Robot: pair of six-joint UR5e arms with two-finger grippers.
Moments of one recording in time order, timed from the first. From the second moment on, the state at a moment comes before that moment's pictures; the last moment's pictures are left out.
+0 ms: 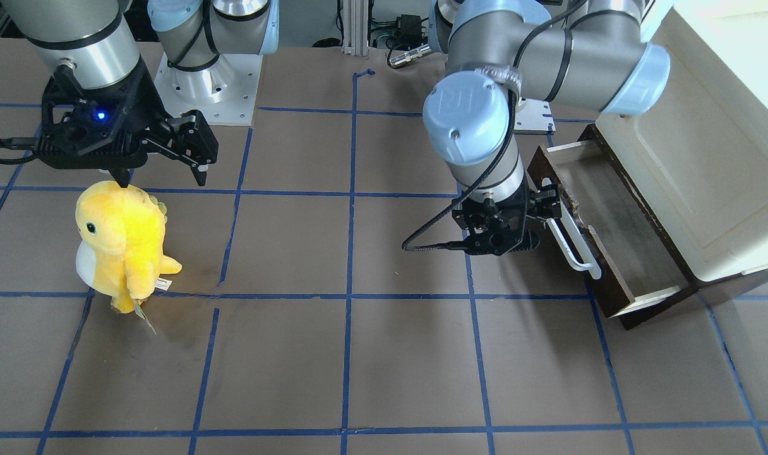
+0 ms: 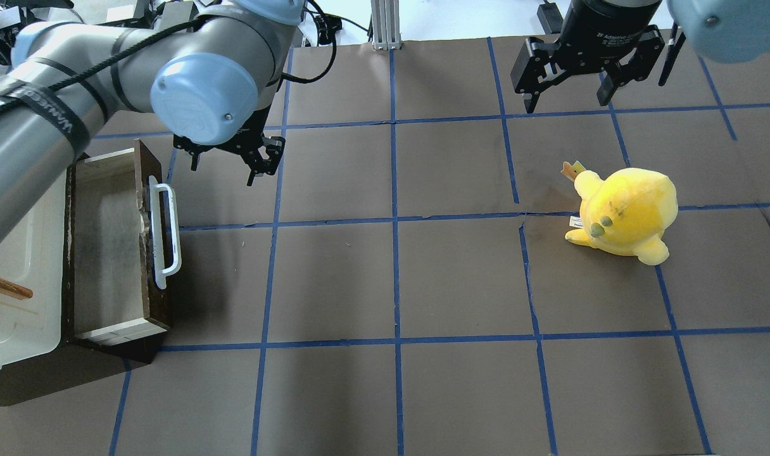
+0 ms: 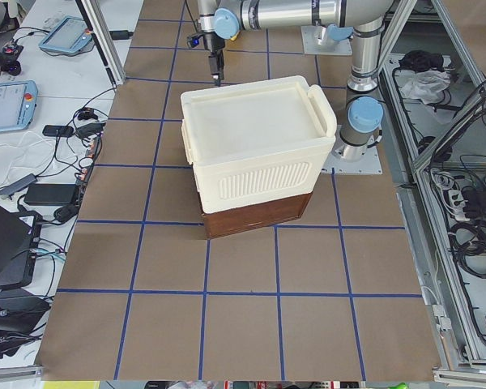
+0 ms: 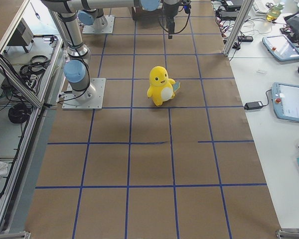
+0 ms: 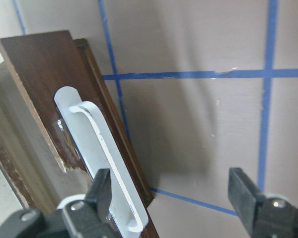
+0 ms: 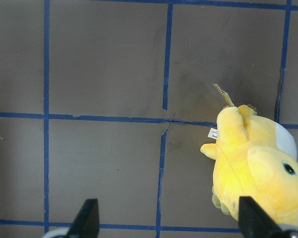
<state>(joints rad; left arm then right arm) -1.76 -1.82 -1.51 -1.57 1.98 -0.16 1.60 -1.48 1.44 -1.57 -1.58 -0.02</state>
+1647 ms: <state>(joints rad) -1.58 -1.50 -1.55 -1.52 1.56 0.14 1.60 -1.48 1.44 -1.57 -1.58 -0.02</state>
